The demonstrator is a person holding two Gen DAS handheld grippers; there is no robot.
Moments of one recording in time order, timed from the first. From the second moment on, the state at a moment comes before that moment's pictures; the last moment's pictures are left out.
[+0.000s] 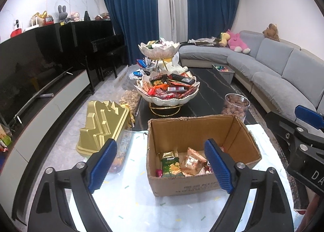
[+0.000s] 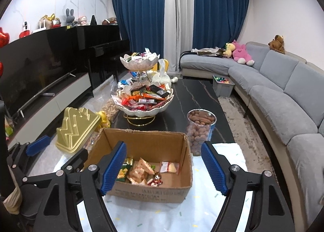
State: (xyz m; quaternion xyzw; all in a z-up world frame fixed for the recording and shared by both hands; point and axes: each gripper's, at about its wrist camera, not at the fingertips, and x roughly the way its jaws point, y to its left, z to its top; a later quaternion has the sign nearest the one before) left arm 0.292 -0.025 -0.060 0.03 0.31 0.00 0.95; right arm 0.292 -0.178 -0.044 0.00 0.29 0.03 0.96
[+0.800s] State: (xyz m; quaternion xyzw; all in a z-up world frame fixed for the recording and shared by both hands) left arm 0.198 -0.023 -0.050 0.03 0.31 0.00 0.95; right arm 0.196 -0.186 -0.030 0.00 0.28 0.01 0.96
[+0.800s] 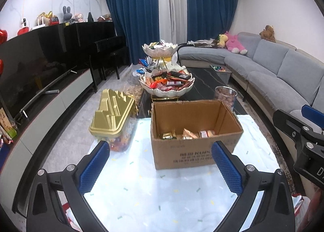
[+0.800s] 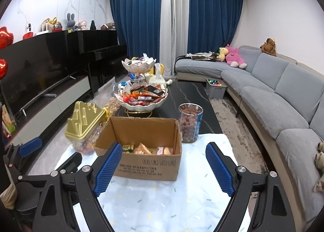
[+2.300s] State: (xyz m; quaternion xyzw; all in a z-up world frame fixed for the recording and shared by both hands) left arm 0.029 -0.008 -0.044 0.00 0.36 -0.01 0.93; right arm 0.037 -0.201 -0.020 0.01 0.34 0.00 0.94
